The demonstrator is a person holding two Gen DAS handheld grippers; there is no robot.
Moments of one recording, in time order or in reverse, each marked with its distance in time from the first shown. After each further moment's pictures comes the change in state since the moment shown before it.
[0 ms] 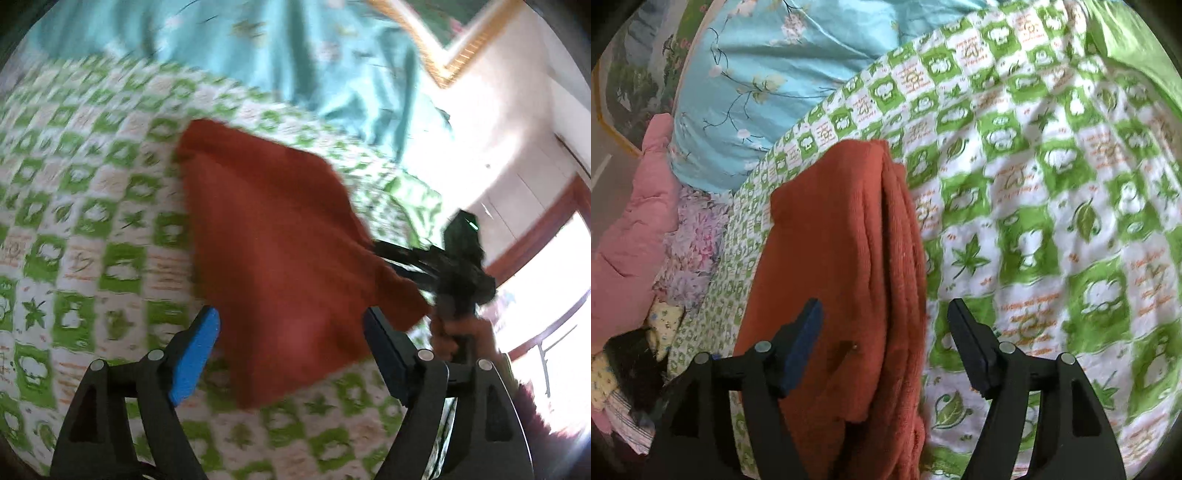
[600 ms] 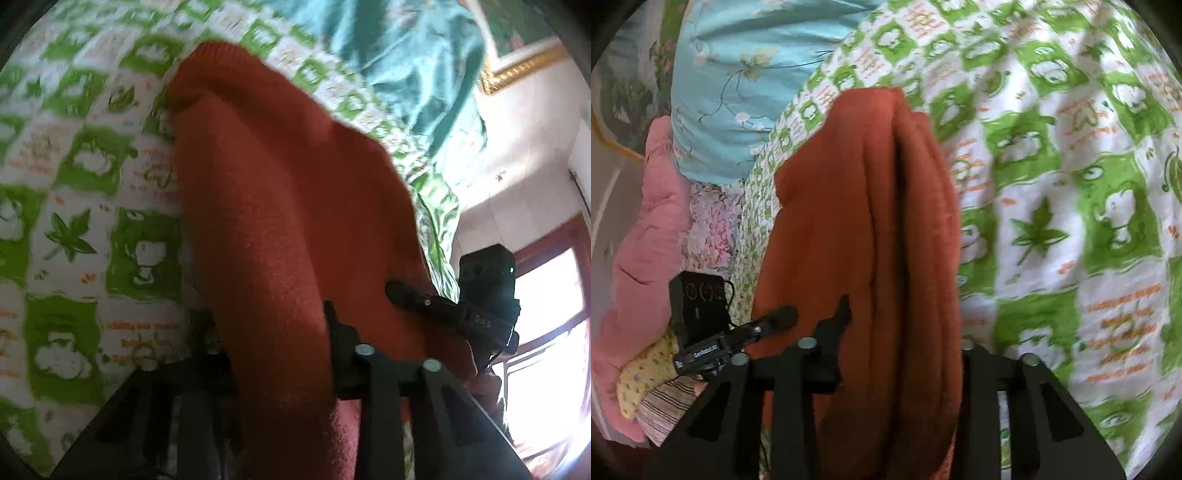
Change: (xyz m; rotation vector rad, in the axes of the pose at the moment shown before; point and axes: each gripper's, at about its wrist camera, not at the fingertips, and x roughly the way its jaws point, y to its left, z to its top) left arm 0.089 0.042 0.049 -0.087 0.142 -0.101; right arm 0.050 0.007 -0.001 0.048 0.101 0.099
